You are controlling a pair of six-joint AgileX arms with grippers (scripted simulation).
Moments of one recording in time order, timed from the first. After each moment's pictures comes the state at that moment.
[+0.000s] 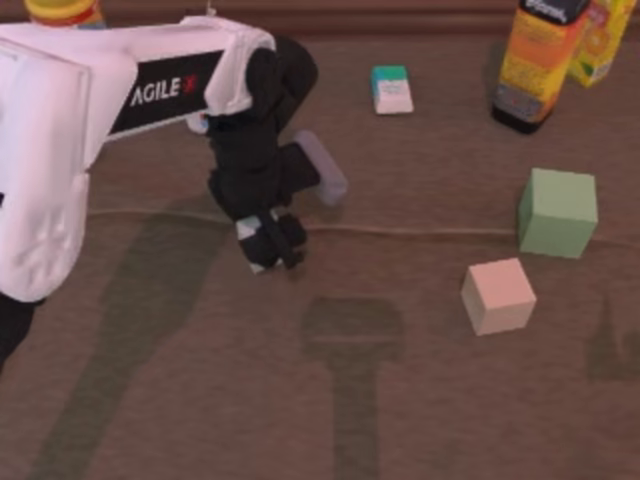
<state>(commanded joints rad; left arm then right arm) -0.48 2.39 1.85 -1.01 0.02 0.66 0.00 0.00 0.00 0.00 0.00 0.00</state>
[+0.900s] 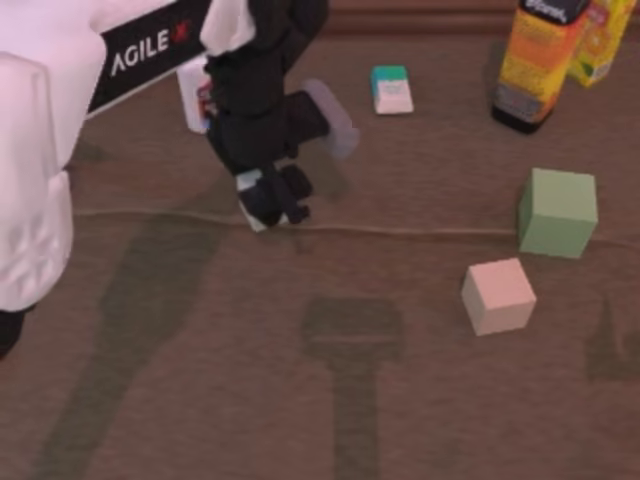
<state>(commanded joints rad) -0.50 2.33 2.03 -1.25 0.02 0.66 0.00 0.00 0.00 0.00 0.00 0.00</state>
